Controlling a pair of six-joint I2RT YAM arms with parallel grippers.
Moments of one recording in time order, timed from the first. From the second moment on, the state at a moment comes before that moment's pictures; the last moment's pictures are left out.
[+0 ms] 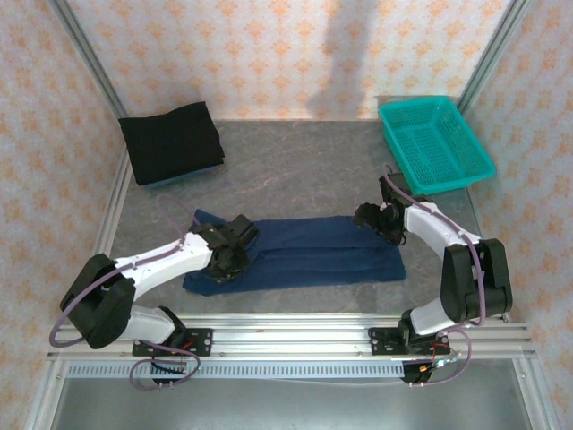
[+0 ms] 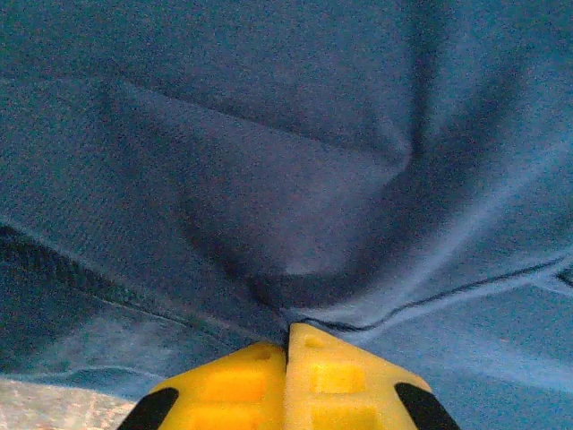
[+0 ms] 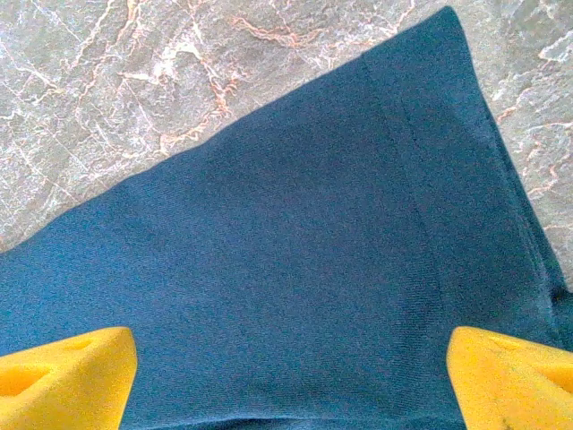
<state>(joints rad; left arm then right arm) -0.66 1.35 0.77 -0.82 -0.08 -1.21 0.16 1.47 0.89 -0.63 -0.12 0.58</state>
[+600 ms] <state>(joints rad) -0.83 1.35 0.74 -0.75 -0.08 -1.41 0.16 1.47 0.89 -0.65 -0.14 0.53</state>
